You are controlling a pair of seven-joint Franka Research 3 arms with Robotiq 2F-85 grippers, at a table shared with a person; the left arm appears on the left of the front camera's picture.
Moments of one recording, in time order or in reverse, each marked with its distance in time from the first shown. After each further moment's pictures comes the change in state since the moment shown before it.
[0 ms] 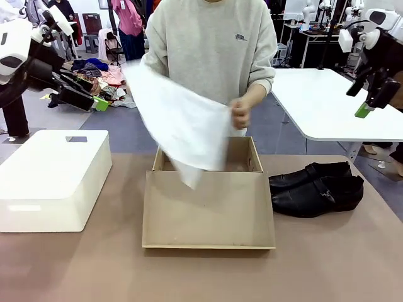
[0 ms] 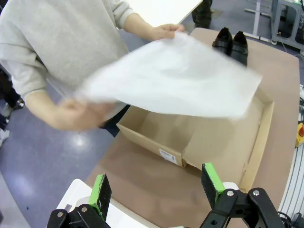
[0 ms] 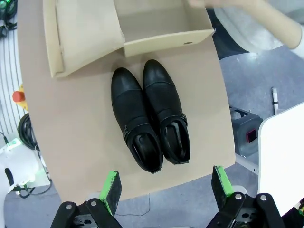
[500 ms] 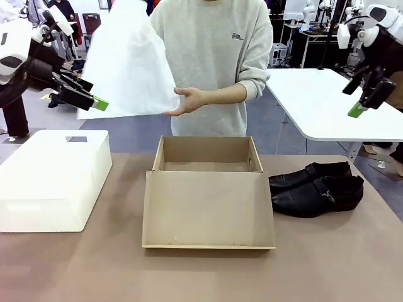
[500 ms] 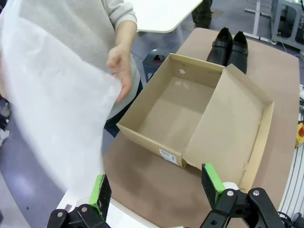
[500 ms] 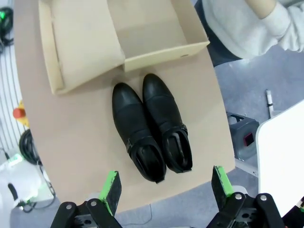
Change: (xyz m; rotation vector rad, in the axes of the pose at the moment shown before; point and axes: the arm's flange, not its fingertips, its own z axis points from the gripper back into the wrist) left arm 0.000 0.000 0.000 0.000 0.000 0.000; right arm 0.009 0.017 0.005 -0.041 -0.040 -0.032
